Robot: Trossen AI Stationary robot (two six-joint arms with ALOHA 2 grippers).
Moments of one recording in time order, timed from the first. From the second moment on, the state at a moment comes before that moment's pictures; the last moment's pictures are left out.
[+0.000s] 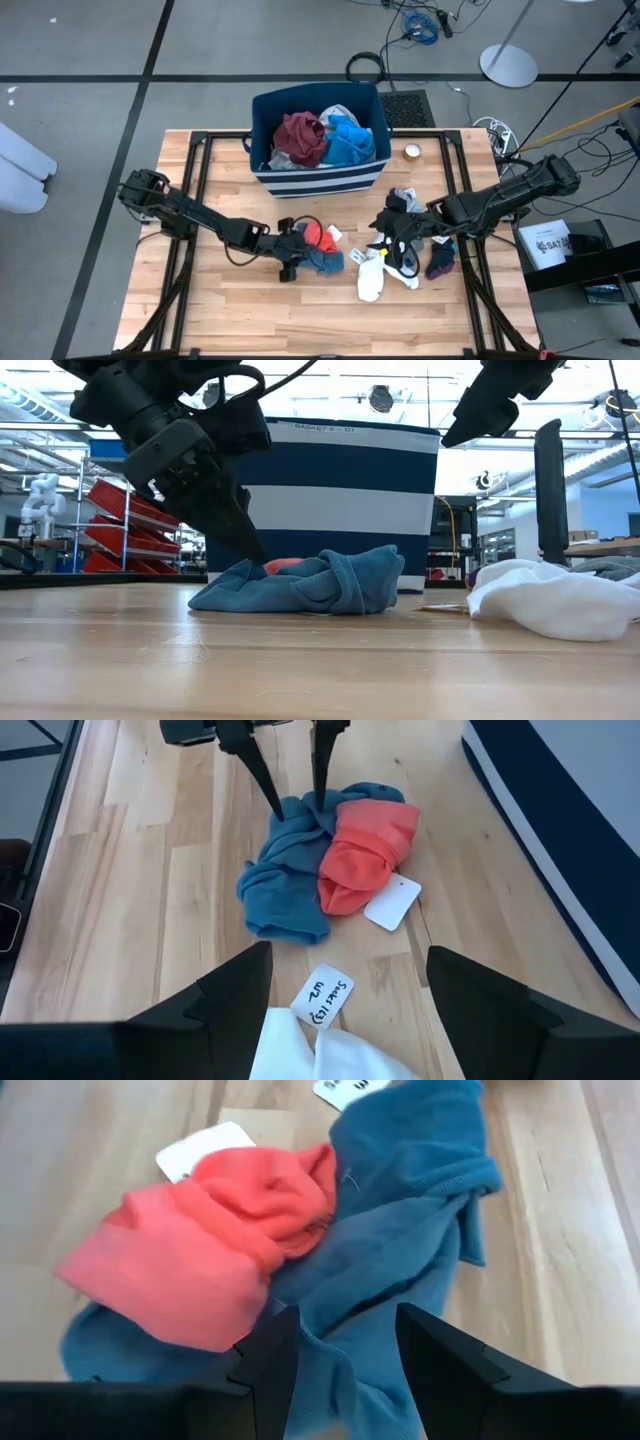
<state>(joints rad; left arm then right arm) -0.28 1.63 0.77 0.04 -0.20 -0.26 0.31 1.20 0.90 -0.49 0.26 0.38</state>
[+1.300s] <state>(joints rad) -0.24 1.80 0.91 -0.06 -0.12 -0.17 0.31 1.20 0.91 -0.50 0.26 0.42</state>
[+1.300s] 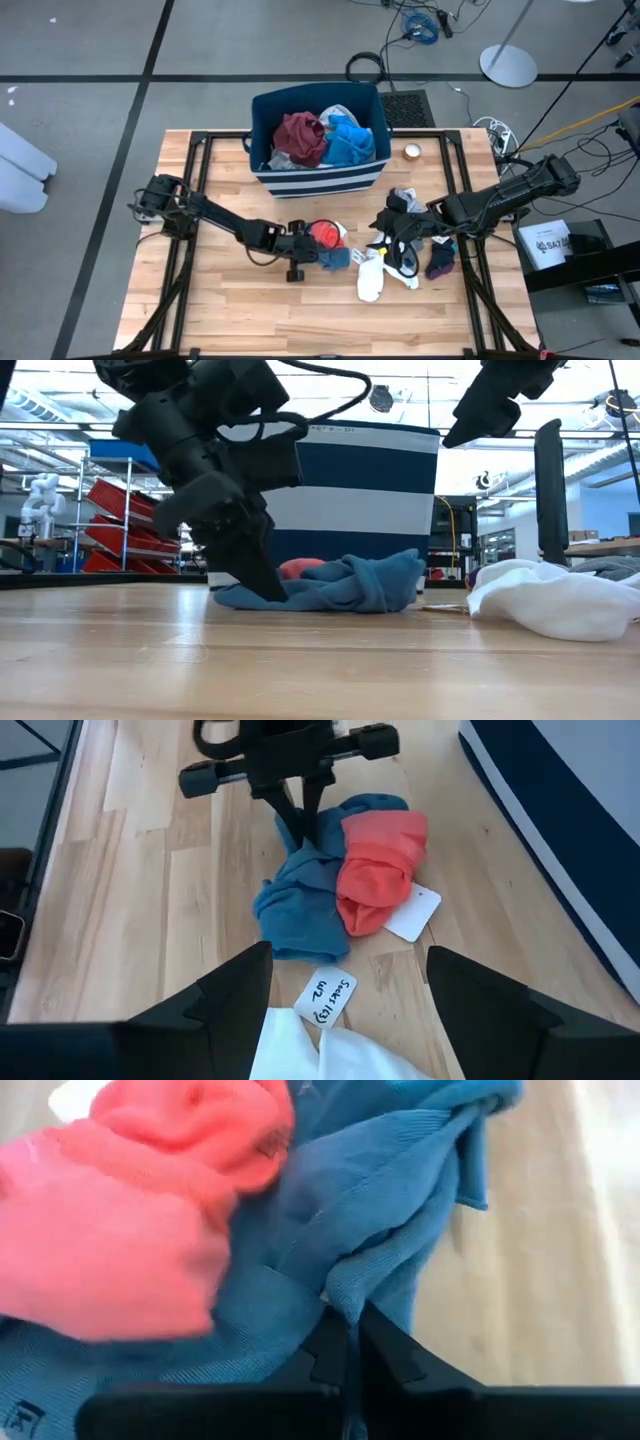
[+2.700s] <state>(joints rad) -0.35 1.58 0.97 0.23 -0.25 0.07 0.34 1.56 0.91 0.11 0.13 0.24</state>
